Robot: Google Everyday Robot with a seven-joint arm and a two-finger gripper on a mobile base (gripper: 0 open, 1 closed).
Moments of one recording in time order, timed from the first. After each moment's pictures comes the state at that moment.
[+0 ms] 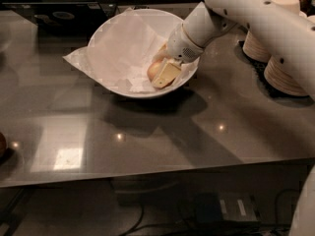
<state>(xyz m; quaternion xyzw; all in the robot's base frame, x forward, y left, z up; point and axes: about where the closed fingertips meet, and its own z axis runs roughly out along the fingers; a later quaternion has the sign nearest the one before) 0.632 -0.020 0.864 -0.67 0.67 0.16 0.28</state>
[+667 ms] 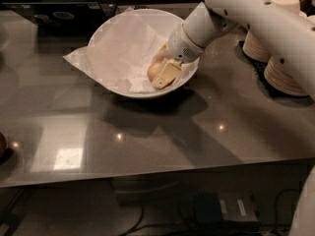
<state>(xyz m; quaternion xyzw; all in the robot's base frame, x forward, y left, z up) 0.633 -0.021 0.864 -0.67 0.67 0.15 0.28</state>
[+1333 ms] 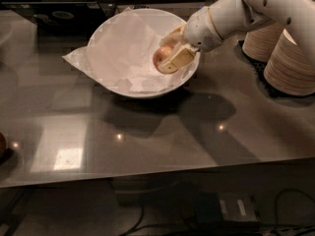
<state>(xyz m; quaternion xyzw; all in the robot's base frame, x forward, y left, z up) 0.631 -0.034 0.920 -0.65 0.63 0.21 0.39</state>
